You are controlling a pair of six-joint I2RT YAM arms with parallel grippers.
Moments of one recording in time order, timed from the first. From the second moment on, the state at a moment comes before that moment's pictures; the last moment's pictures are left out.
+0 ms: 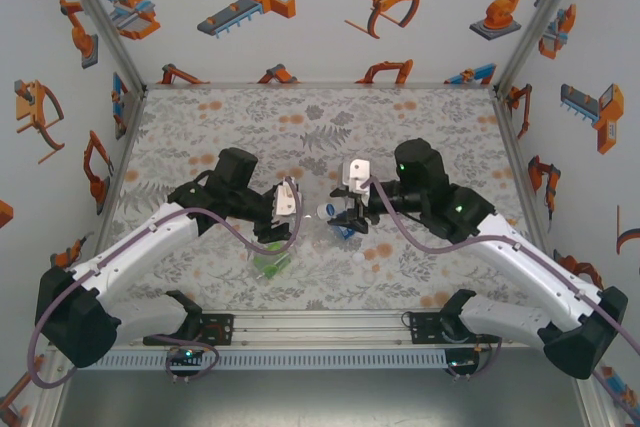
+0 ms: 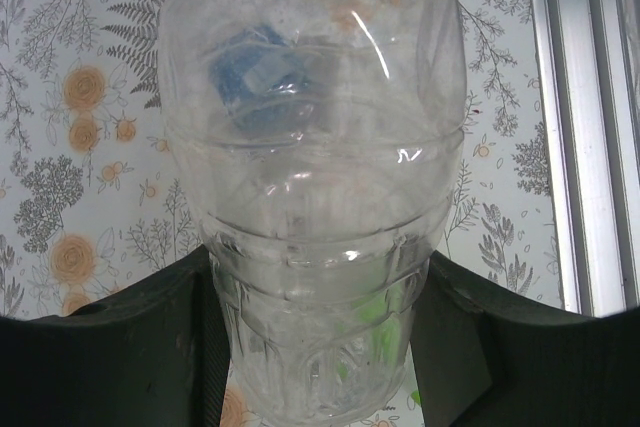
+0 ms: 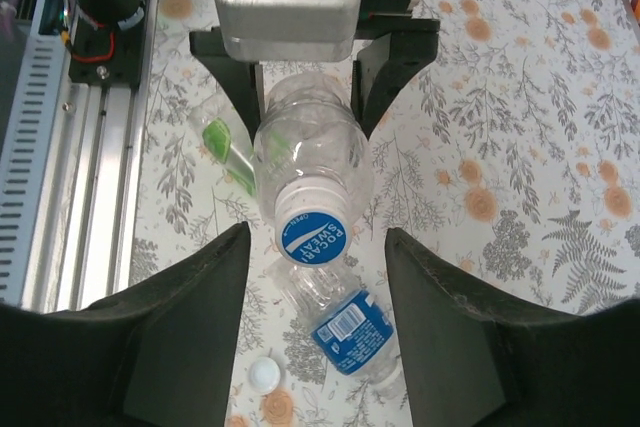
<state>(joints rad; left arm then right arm) -0.67 1.18 0.91 -0.56 0.70 0.82 0.77 1.05 1.03 -0.41 -0.68 -0.51</state>
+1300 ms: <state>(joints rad) -0.66 1.18 0.91 -0.60 0.63 0.78 0.80 1.09 0.97 -0.32 -0.29 0.89</state>
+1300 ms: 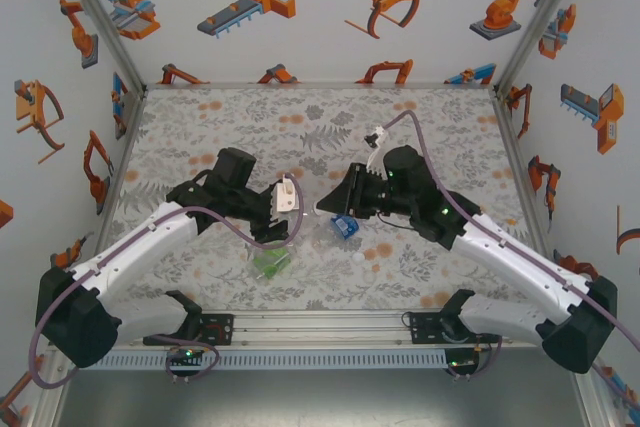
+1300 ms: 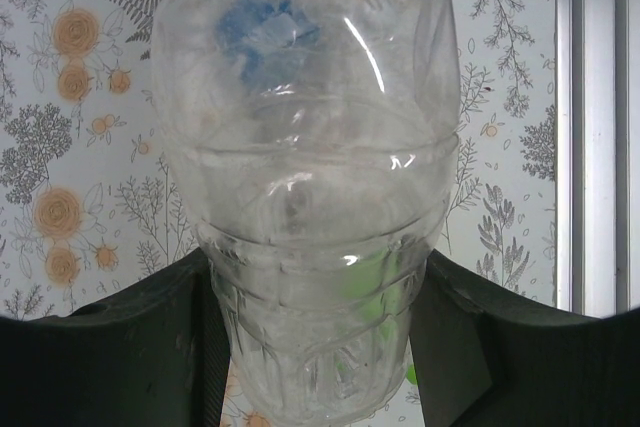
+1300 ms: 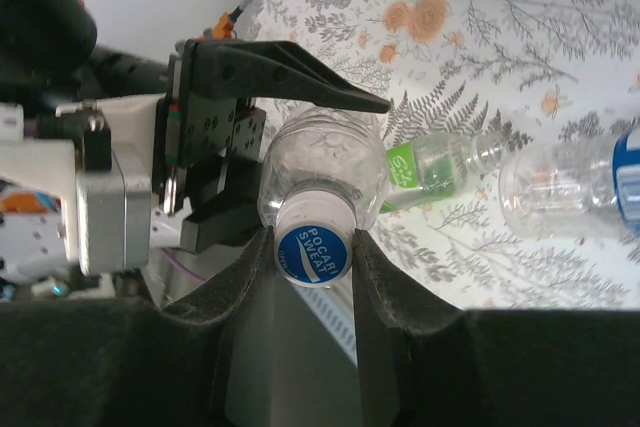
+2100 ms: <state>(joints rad) -0.62 1.14 0.89 -0.37 0.38 0.55 0.55 1.34 1.29 -0.71 -0.08 0.56</state>
